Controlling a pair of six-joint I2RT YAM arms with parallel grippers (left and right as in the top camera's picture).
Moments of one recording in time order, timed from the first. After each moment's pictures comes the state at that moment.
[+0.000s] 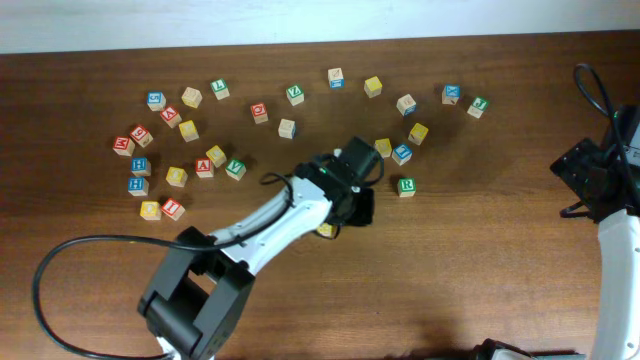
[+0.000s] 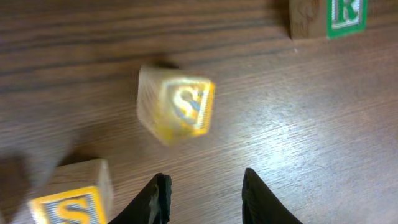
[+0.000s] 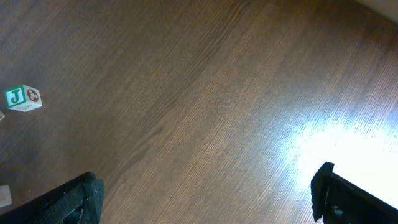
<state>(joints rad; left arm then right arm) -0.74 1.92 1.36 -0.68 0.13 -0.60 -0.39 1.31 1.28 -1.01 0.32 0.52</state>
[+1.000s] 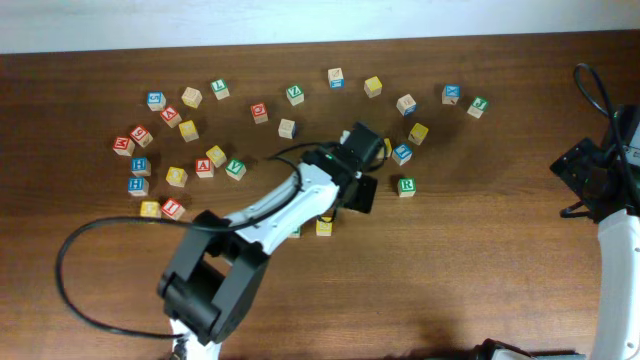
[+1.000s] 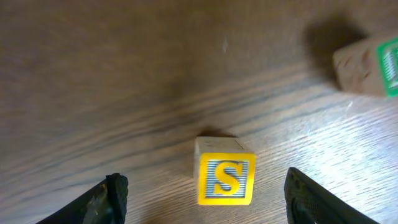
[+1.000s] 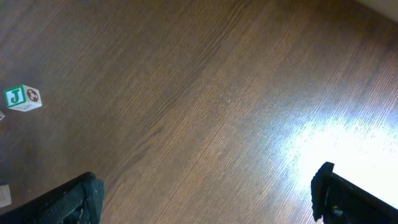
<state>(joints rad) -0.71 2.03 1.48 -0.68 -0.05 -0.36 -0.39 1.31 1.28 -1.01 0.32 0.52</state>
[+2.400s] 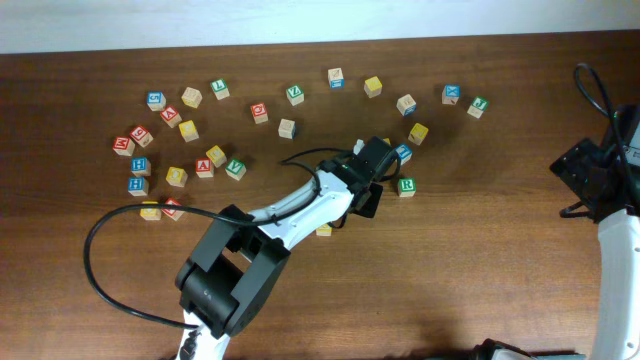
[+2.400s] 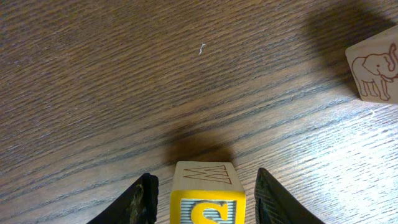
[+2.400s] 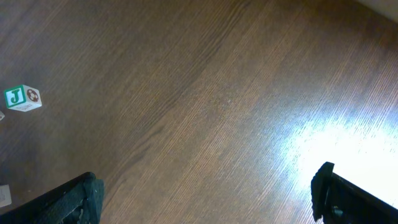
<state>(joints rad) -0.76 2.10 1.48 -0.61 -0.11 -0.35 -0.39 1.31 1.28 -1.01 0.32 0.52</state>
